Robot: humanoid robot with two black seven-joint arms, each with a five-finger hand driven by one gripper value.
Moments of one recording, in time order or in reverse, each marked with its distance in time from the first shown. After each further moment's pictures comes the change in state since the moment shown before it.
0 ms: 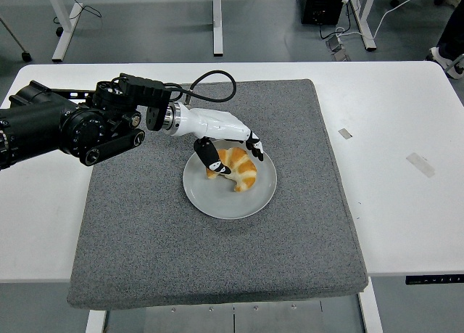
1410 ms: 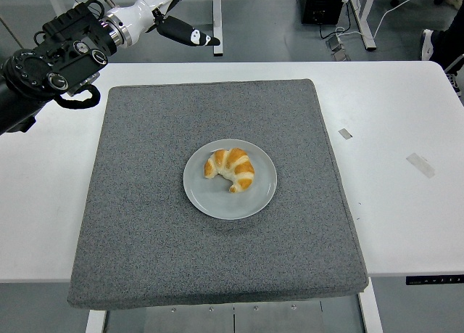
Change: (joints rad) left arm 0.010 0.054 -0.231 0.264 -0.779 0.018 0.000; right arm 0.000 0.000 0.000 0.000 0.000 0.000 0.000
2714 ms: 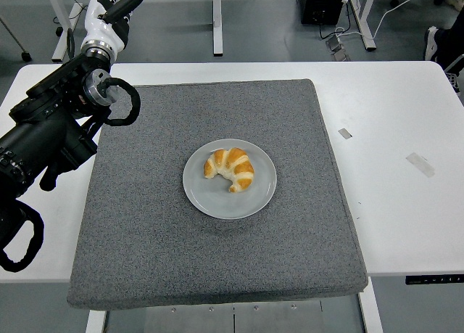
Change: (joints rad) left arm 0.256 -0.132 -0.848 0.081 -0.441 0.174 0.270; right arm 0.000 0.000 0.000 0.000 0.000 0.000 0.000
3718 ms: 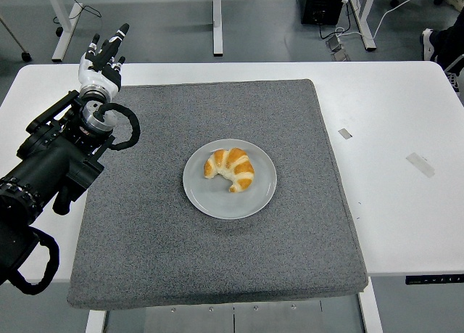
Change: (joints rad) left arm 0.116 -0.034 -0.154 0.045 -0.123 0.032 0.021; right arm -0.003 0.000 0.000 0.001 0.000 0.003 0.000
